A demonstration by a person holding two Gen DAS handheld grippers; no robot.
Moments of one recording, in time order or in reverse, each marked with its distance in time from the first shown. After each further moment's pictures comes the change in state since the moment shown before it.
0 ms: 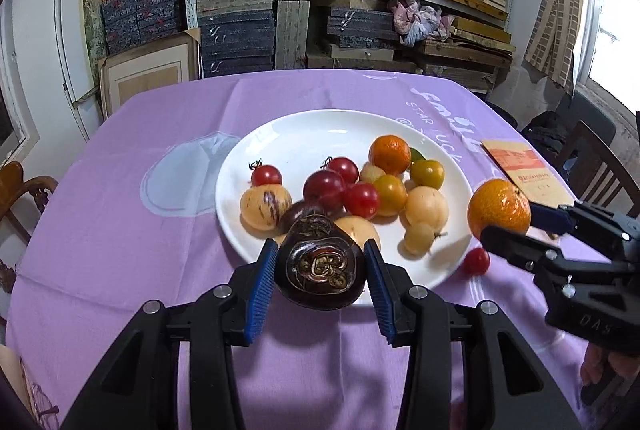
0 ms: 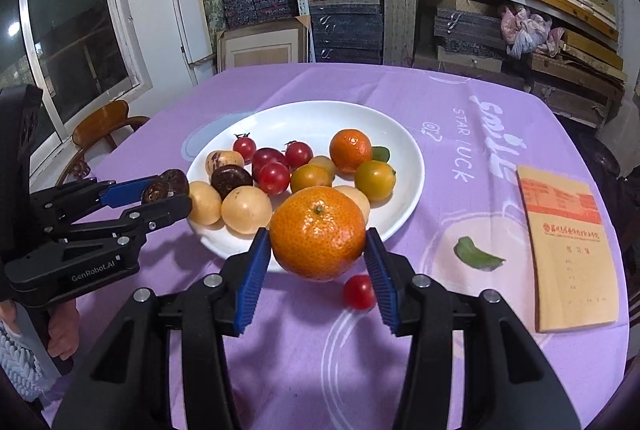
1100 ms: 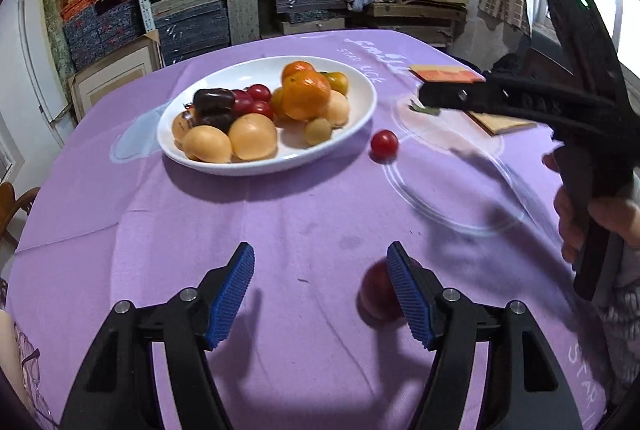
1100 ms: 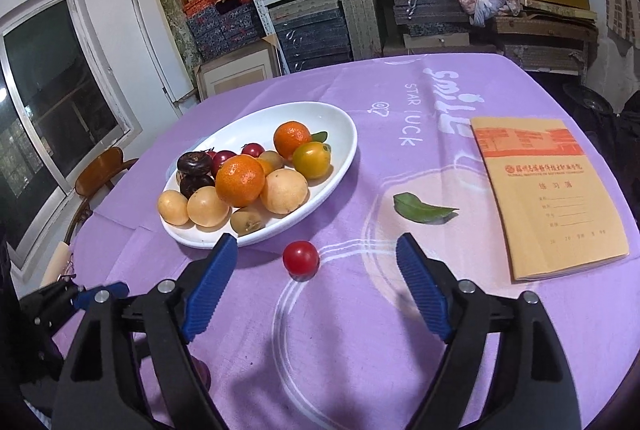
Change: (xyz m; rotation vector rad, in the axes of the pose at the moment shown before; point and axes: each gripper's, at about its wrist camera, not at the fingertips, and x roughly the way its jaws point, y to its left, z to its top) left arm -0.045 -0.068 -0.098 0.183 0.058 -0.051; right arm -0.038 -0.078 -0.052 0.226 -0.067 0.050
